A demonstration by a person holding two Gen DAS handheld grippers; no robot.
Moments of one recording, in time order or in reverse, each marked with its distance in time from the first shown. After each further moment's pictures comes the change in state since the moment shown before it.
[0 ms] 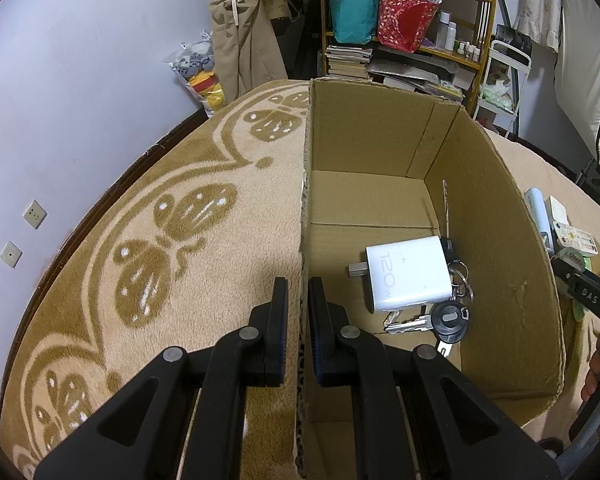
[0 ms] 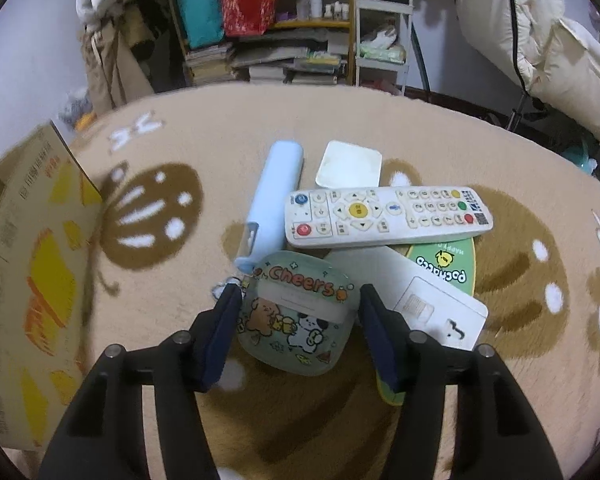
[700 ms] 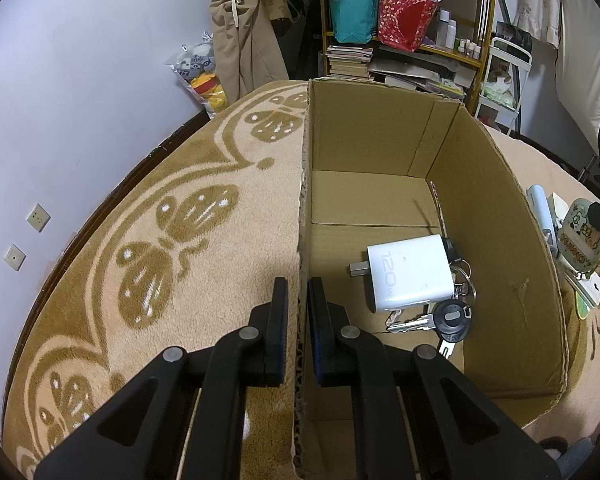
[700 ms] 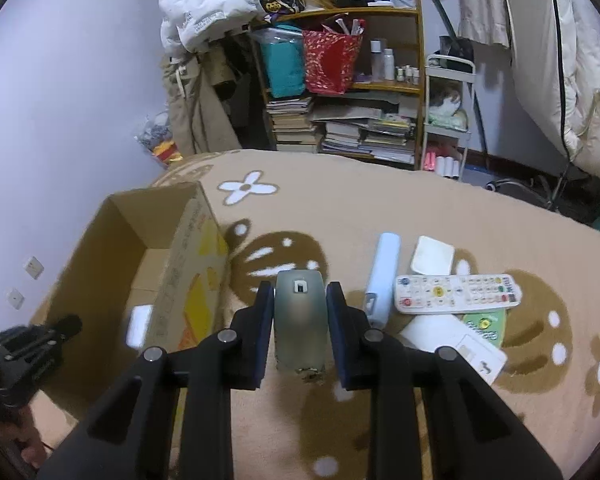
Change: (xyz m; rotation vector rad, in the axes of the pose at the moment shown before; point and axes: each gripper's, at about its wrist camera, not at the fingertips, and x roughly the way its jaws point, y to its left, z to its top) left arm 0.000 0.000 0.000 0.014 -0.004 0.014; right arm -0.087 0.055 0.019 -0.112 -0.188 0.206
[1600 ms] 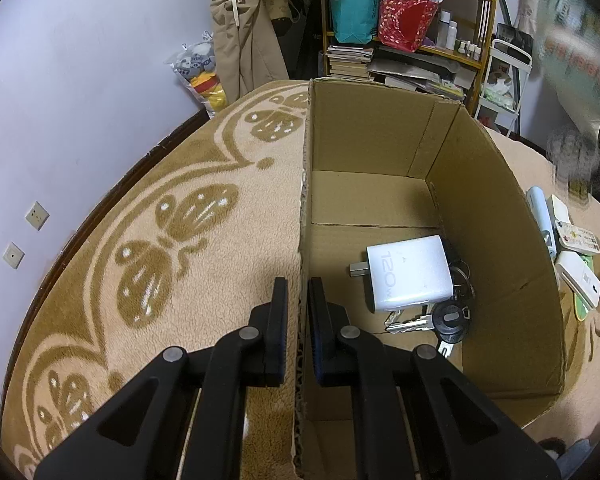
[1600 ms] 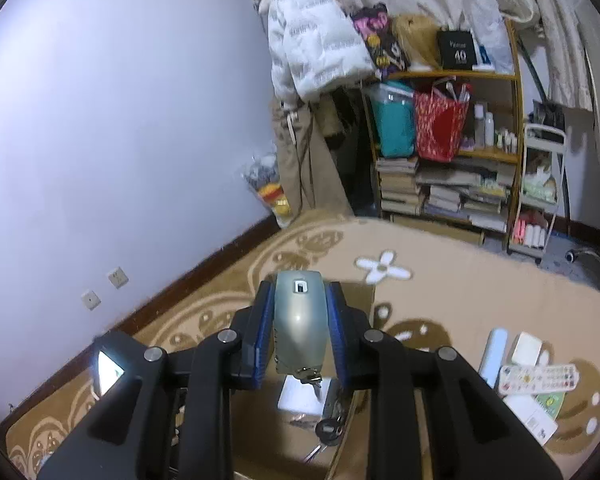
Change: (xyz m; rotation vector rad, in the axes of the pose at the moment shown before) left arm 0.000 -0.001 0.000 -0.002 -0.001 -0.002; right arm -0.064 0.100 0.057 -0.119 -0.169 0.330
